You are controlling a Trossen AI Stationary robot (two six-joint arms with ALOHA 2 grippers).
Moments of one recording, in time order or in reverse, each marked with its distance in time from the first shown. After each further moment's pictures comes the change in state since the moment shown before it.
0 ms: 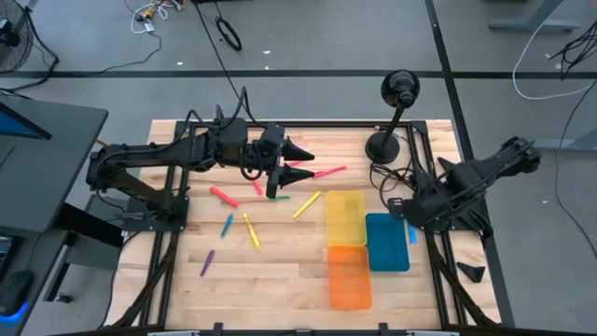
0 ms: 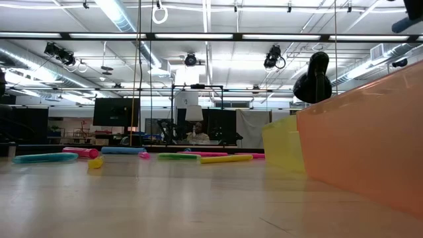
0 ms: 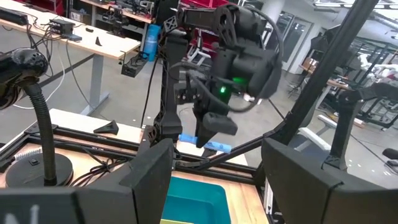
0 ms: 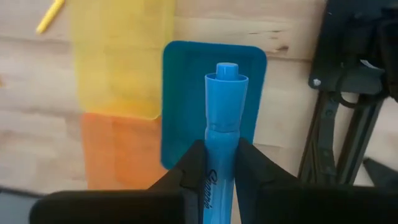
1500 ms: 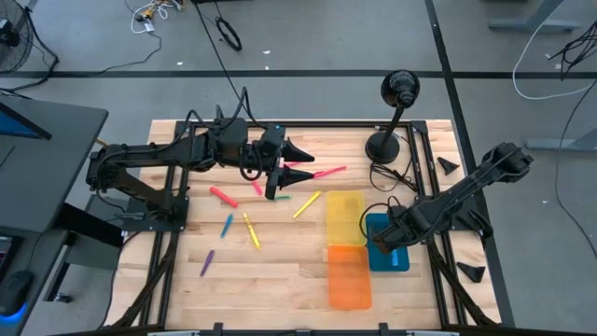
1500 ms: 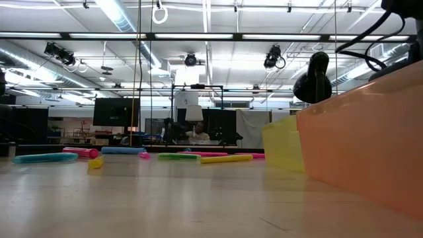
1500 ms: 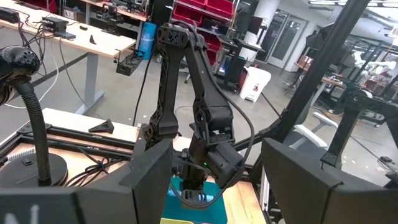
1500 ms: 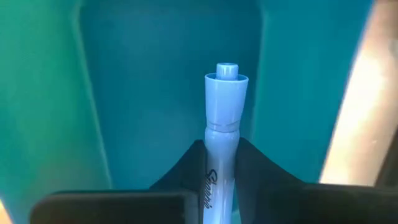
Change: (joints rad) left arm 0.000 0.000 0.000 -0.002 0.021 0.002; right arm 0.037 0.143 -0.634 0.687 -0.130 0.110
